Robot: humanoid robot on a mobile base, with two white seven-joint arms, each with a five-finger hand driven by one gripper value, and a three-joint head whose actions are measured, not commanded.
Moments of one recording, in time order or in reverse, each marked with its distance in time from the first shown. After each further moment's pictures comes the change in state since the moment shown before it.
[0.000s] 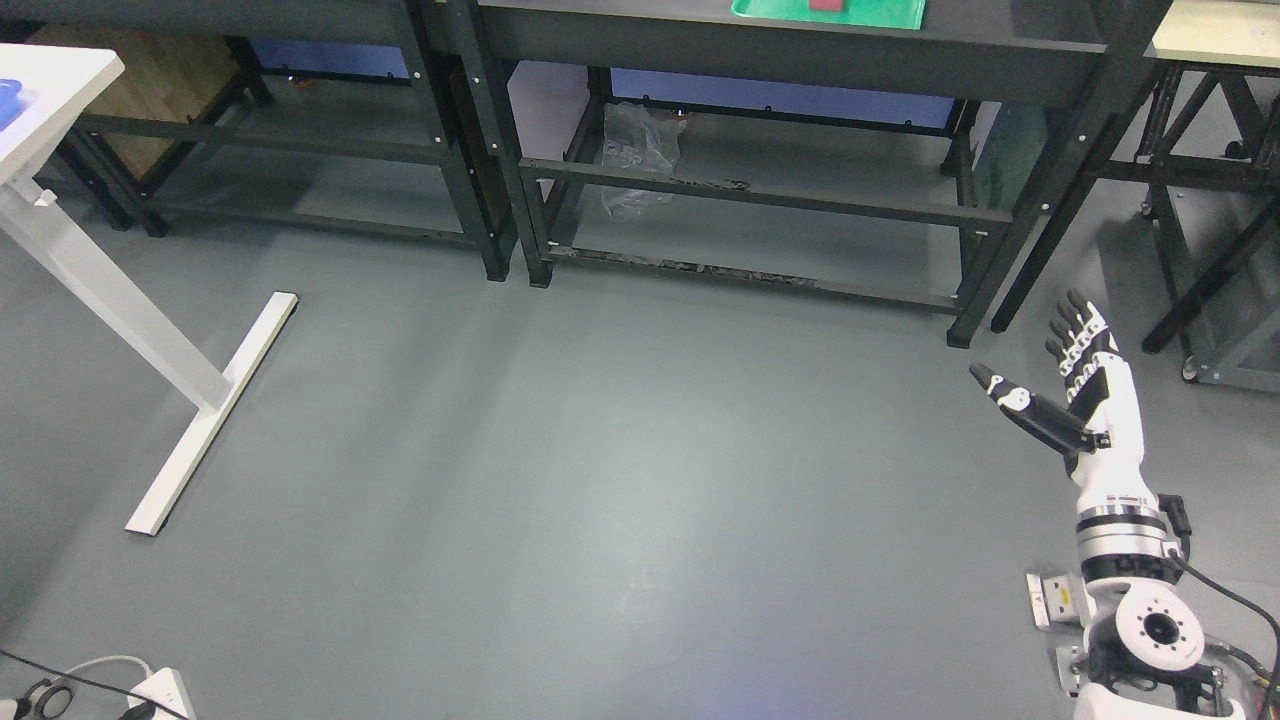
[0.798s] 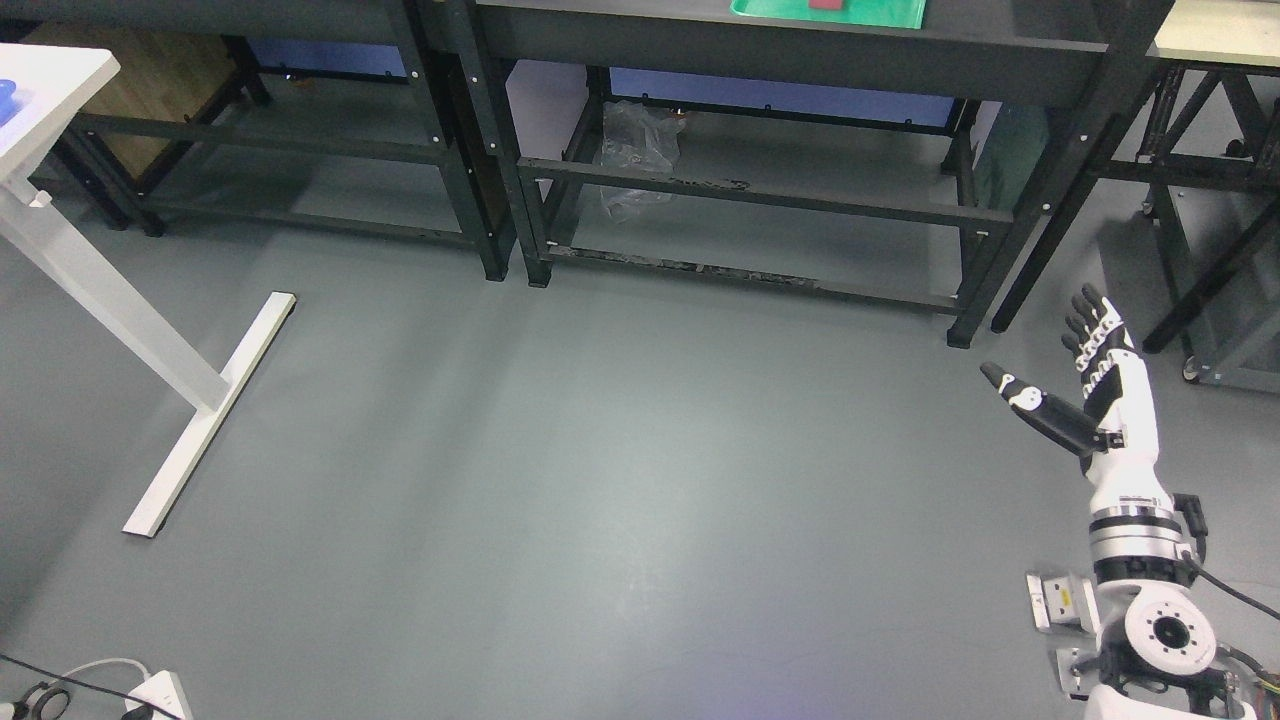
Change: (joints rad) left arm 0.000 0.000 0.000 0.000 0.000 0.000 0.000; right arm 0.000 -0.015 -0.026 0.000 0.080 -0.039 -0.020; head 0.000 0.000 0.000
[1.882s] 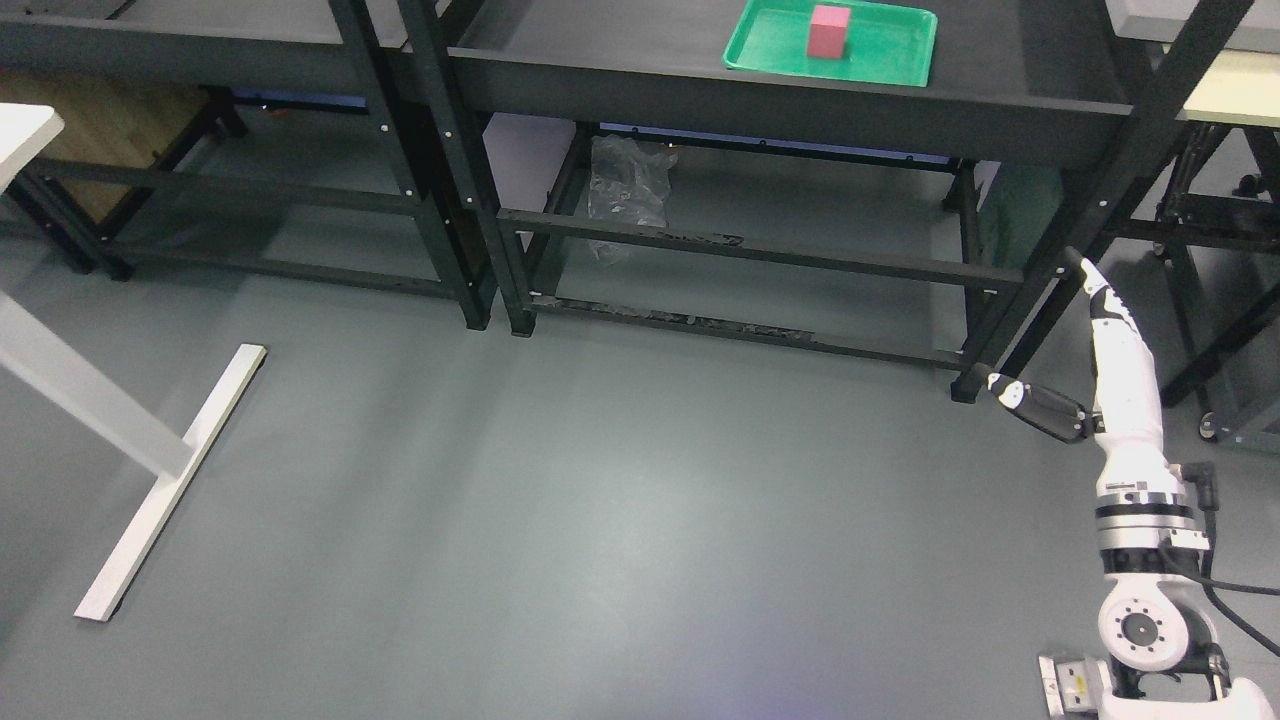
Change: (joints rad) left arm 0.000 0.000 0.000 0.000 0.000 0.000 0.000; right arm 0.001 -0.075 0.095 -0.050 0.546 -0.122 -0.139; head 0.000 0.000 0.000
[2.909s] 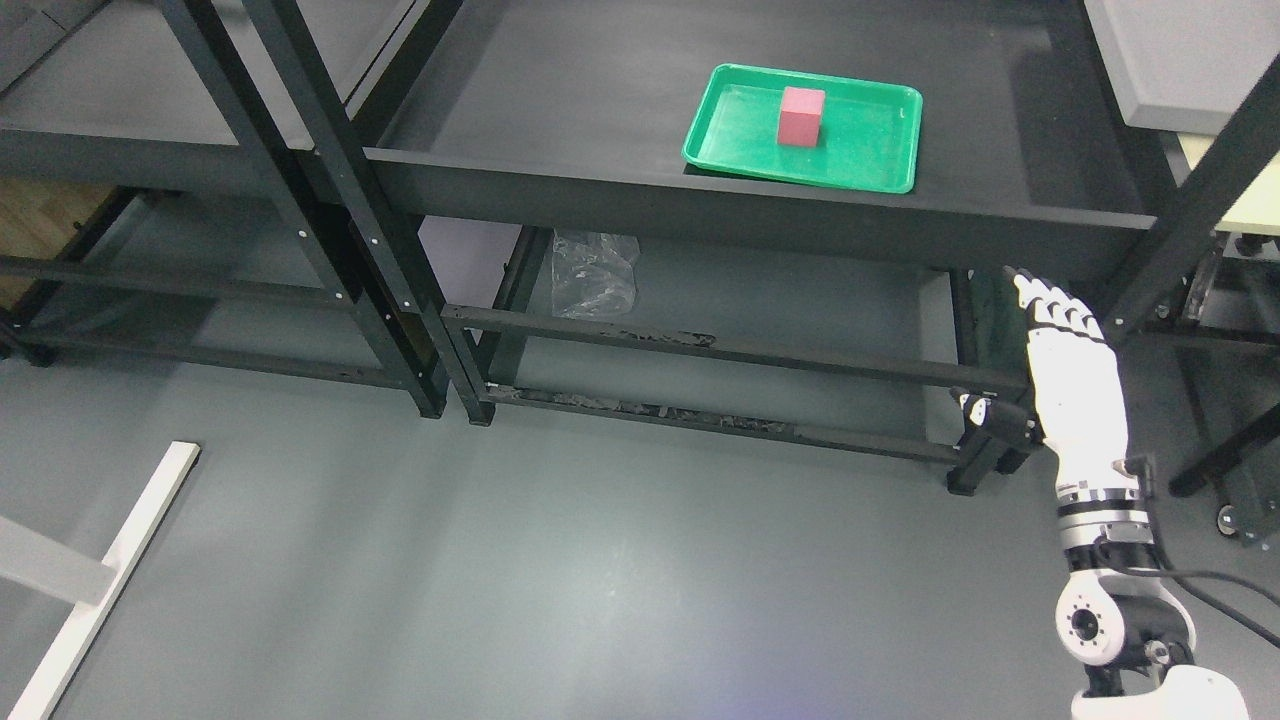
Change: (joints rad) left arm 0.000 0.000 0.000 0.000 0.000 0.000 0.000; right arm -0.001 0.019 0.052 -0.006 0.340 0.060 -0.012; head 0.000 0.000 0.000
